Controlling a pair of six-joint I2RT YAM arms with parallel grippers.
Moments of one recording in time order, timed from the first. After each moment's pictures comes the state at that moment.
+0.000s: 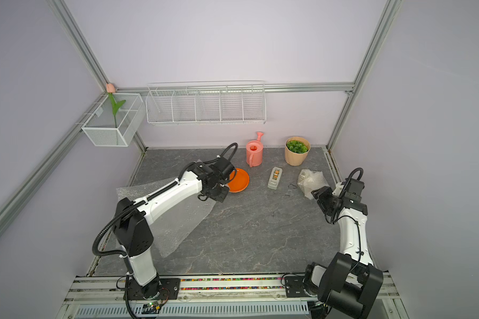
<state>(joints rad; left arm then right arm) -0.85 1.89 1.72 -1.12 -0.19 -0.21 -0.42 1.19 0.86 -0.62 -0.54 0.61</state>
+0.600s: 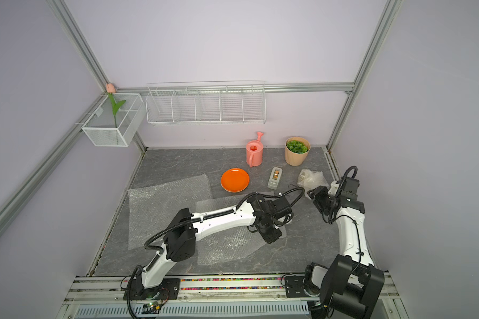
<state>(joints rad) -1.26 2.24 2.02 -1.09 0.17 -0.16 -0.35 1.19 0.88 -0.64 -0.53 0.61</state>
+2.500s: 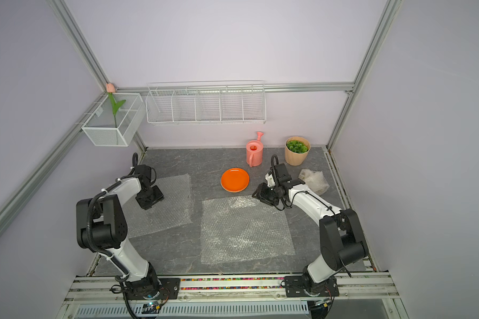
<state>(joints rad) 0.10 1.78 1.21 -0.75 -0.11 -0.50 0.37 1.58 1.08 -0.53 -0.46 0.68</state>
